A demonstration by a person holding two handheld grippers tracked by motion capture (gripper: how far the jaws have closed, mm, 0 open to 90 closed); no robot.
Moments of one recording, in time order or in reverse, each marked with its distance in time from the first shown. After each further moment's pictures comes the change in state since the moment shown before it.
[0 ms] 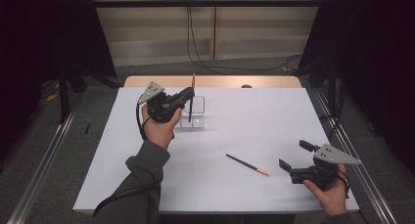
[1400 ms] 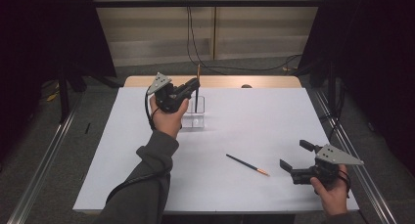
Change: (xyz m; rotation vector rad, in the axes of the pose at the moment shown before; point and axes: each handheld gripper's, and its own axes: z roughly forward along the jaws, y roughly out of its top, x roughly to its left) left arm 0.007 0.005 0.033 -0.044 0.016 -0.010; right arm -0.002 -0.001 -0.002 -0.030 0.025 -0.008
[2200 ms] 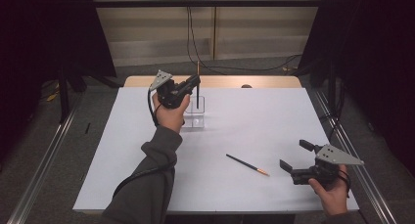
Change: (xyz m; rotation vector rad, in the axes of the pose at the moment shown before) left arm 0.011 -0.003 0.016 -0.034 0.023 -0.054; right arm 0.001 0.001 0.000 -0.008 0.010 -0.002
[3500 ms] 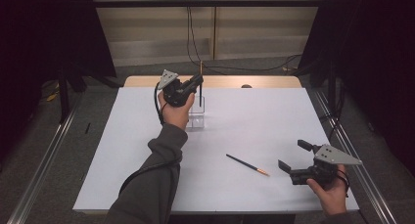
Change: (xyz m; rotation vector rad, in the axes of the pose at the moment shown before) left arm 0.006 -0.012 0.019 0.016 0.032 0.038; right arm 0.001 0.000 0.003 0.002 0.019 -0.012
